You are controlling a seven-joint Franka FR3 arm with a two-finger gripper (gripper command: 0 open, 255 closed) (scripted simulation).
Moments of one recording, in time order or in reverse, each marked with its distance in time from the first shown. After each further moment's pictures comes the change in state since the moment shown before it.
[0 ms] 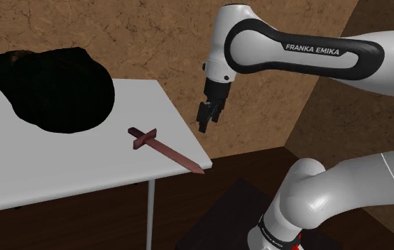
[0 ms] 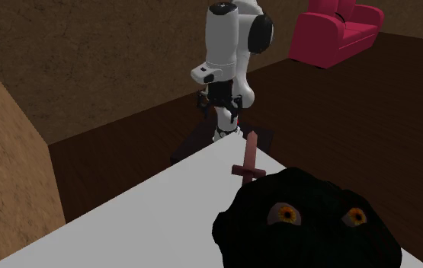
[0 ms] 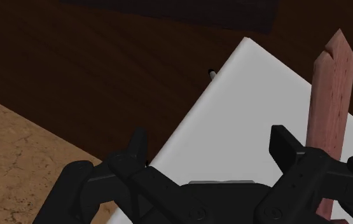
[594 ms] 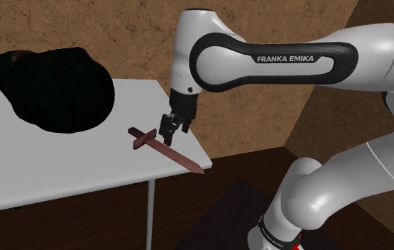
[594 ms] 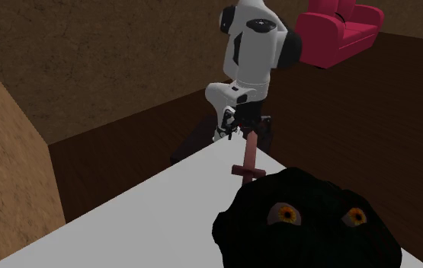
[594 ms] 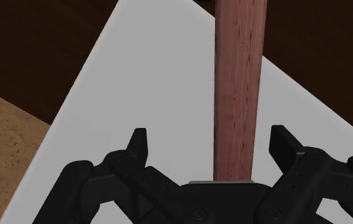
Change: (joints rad) arm 0.047 0.172 0.173 0.062 0.064 0.178 0.168
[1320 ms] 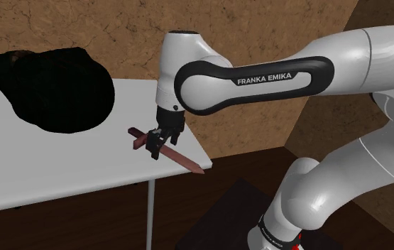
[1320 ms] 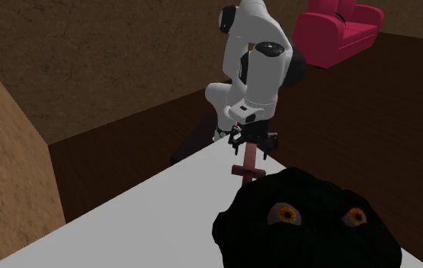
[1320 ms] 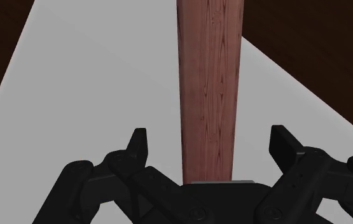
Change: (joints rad) arm 0.008 0.083 0.062 -0.045 0.005 0.147 0.052
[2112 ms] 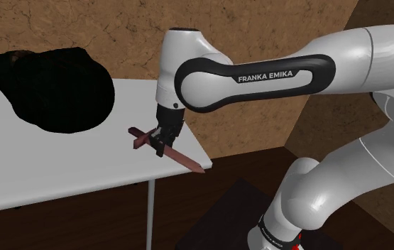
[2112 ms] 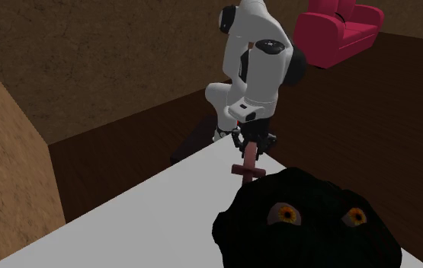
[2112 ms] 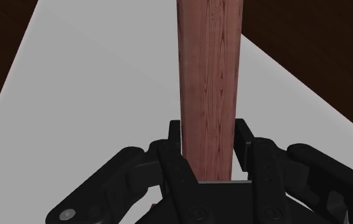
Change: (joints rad) arm 0.000 -0.002 -0.003 0.012 -0.002 -0.010 0.000
